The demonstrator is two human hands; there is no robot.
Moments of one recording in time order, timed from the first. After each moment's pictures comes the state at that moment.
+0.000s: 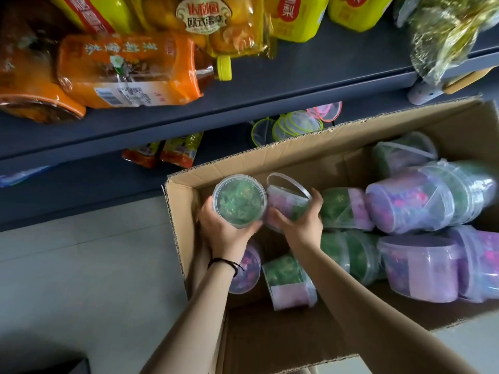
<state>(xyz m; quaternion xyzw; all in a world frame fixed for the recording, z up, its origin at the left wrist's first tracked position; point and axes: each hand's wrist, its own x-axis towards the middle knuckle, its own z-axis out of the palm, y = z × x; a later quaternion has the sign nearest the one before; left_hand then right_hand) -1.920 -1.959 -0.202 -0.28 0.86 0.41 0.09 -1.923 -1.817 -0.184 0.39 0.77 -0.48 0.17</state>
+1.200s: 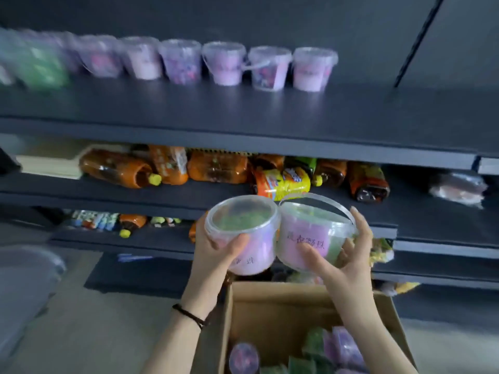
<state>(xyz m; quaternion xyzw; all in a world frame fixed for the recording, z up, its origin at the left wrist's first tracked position) -1.901 -2.016 0.284 -0.12 0.64 0.75 -0.14 -1.923 -1.813 0.287 -0.03 0.72 -0.69 -0.06</state>
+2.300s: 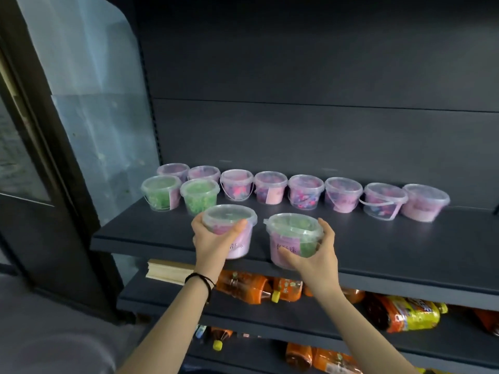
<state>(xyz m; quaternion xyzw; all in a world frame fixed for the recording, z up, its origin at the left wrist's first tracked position) -2.009 -2.401 0.425 -0.16 0.67 0.67 -0.29 -2.039 -2.197 0.416 -0.11 0.77 -0.62 -0.11</state>
